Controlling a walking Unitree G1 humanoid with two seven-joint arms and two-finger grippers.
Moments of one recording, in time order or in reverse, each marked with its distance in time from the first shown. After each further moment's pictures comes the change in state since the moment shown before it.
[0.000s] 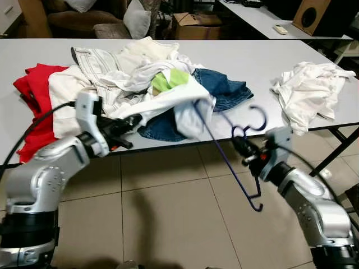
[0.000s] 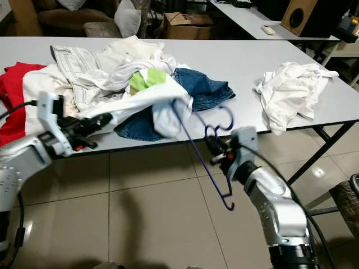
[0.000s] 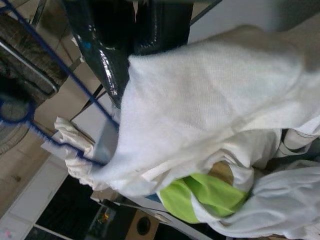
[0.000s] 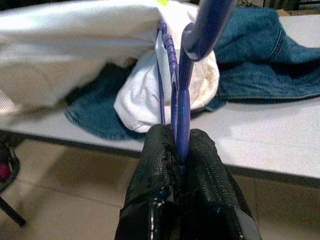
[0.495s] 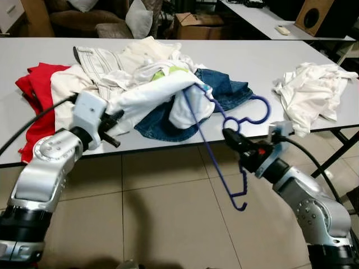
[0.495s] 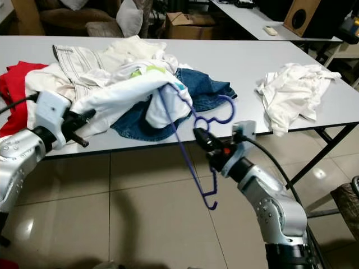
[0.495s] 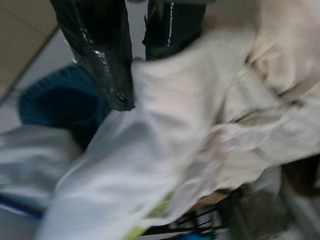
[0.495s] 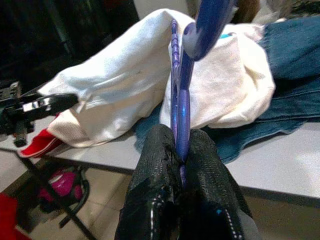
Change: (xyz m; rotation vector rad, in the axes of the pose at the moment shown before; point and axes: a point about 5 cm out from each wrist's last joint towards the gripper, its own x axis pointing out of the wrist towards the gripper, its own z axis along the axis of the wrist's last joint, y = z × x) left arm 0.000 0.024 0.002 0.594 0.047 0.219; right arm 0.005 0.025 0.012 0.187 -0.070 0.192
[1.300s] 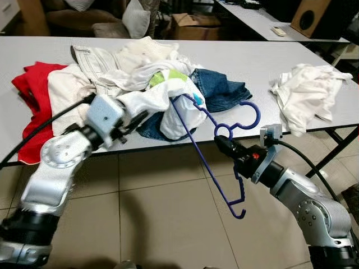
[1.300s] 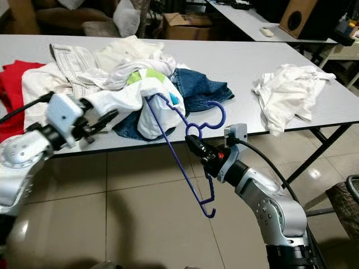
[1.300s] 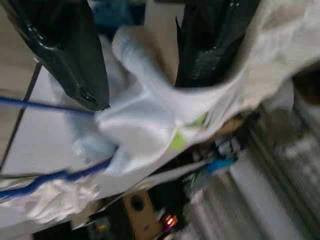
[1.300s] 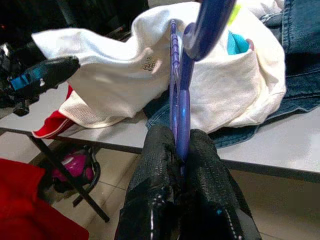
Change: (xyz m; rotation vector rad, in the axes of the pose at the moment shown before) left arm 0.006 -0.025 0.030 0.206 -0.267 -0.139; right arm -0.001 0.004 -0.005 0.029 0.072 0.035
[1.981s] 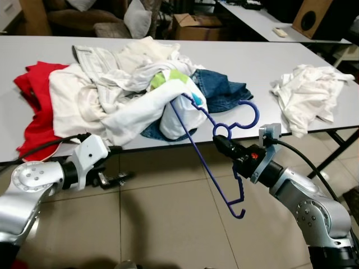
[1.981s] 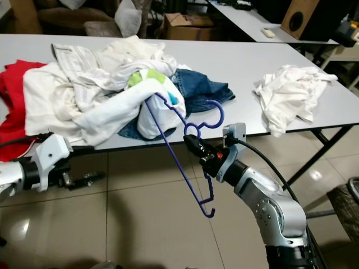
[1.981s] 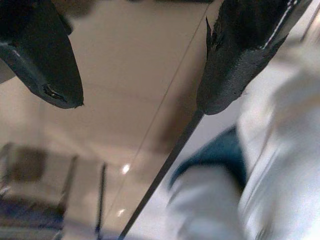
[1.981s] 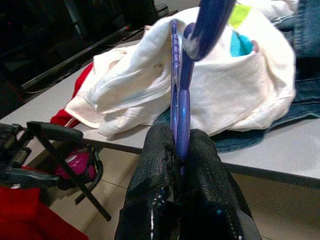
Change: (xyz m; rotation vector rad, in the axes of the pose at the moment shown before) left arm -0.067 -0.020 -0.039 -0.259 0.324 -0.389; right arm 0.002 0.005 0.001 -0.011 0.001 0.018
